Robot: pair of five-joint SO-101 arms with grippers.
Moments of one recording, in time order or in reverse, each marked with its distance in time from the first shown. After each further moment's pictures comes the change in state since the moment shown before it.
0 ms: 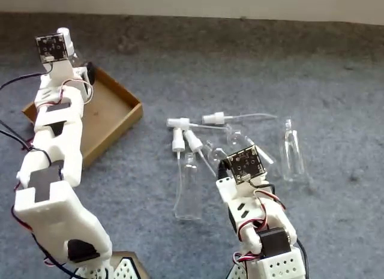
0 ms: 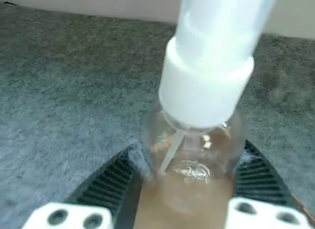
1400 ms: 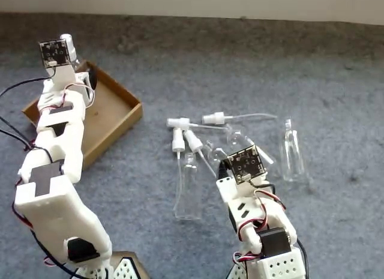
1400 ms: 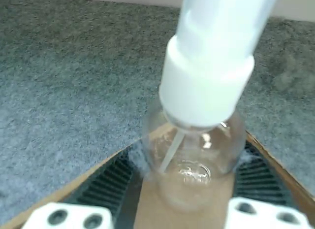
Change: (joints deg) left arm -0.3 3.3 0.4 -1.8 0.0; right arm 0.2 0.0 0.0 0.0 0.0
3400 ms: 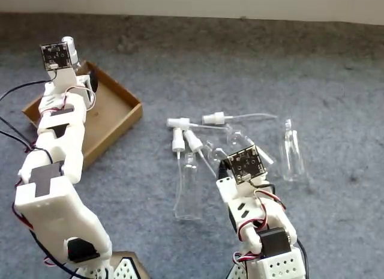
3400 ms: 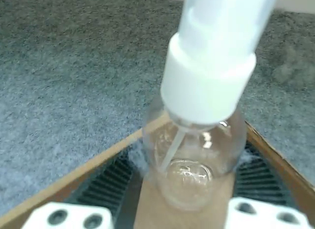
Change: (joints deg) left arm 0.0 0.0 1.9 -0.6 0.0; right arm 0.0 0.0 0.0 0.0 0.0
